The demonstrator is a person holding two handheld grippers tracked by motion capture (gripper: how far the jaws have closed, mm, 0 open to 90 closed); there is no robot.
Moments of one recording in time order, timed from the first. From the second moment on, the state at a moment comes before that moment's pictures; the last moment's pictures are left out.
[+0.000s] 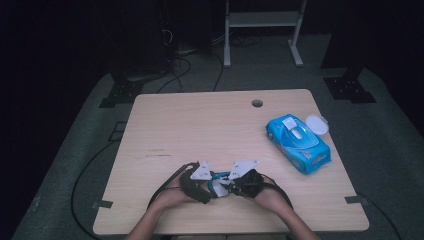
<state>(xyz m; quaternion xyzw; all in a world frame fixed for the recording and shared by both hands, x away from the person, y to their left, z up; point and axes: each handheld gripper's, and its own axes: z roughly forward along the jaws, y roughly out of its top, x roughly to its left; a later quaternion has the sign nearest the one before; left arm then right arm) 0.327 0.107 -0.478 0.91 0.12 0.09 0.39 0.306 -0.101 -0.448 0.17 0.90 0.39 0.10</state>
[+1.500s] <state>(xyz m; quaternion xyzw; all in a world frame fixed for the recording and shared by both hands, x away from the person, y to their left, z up) 0.327 0.106 -0.478 0.91 0.12 0.09 0.39 0.328 -0.062 -0.450 0.14 0.92 0.36 0.07</state>
